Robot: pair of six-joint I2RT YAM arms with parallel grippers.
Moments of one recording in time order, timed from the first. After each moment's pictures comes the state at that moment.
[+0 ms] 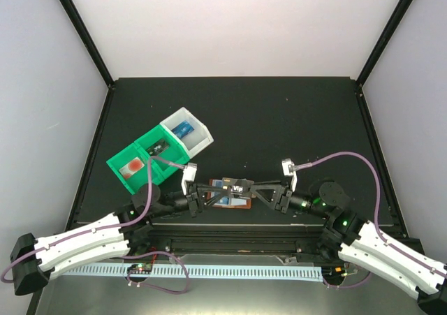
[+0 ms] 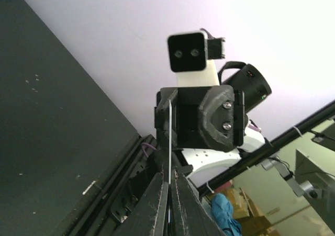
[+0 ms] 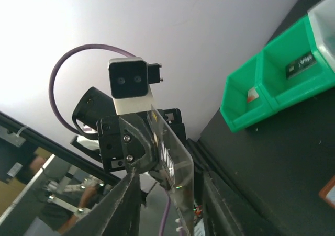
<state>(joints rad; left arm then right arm) -1.04 0.61 0.30 0.38 0.29 -0.89 0.92 0.45 0.31 0.20 -0.38 0.96</state>
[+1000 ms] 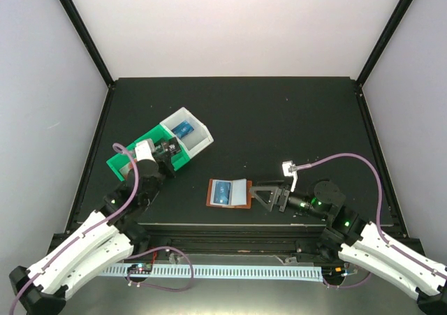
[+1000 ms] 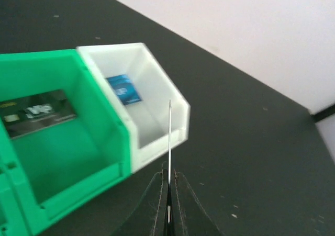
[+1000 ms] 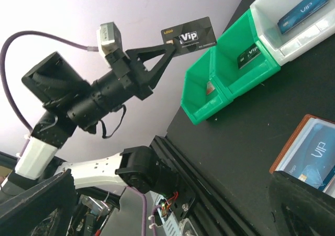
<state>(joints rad) -0.70 0.57 0.53 -0.36 -0.46 -0.80 0.92 0.43 0.33 0.01 -0.28 0.93</state>
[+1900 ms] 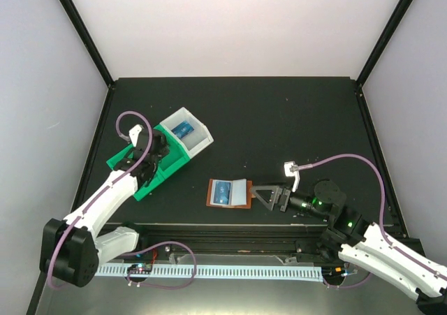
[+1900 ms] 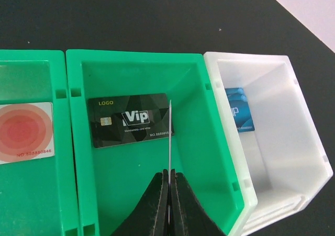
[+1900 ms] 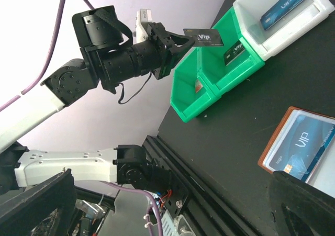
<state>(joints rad) -0.29 1.07 0.68 -0.36 -0.38 -0.87 0.92 0.41 0.35 -0.08 -0.25 0.95</state>
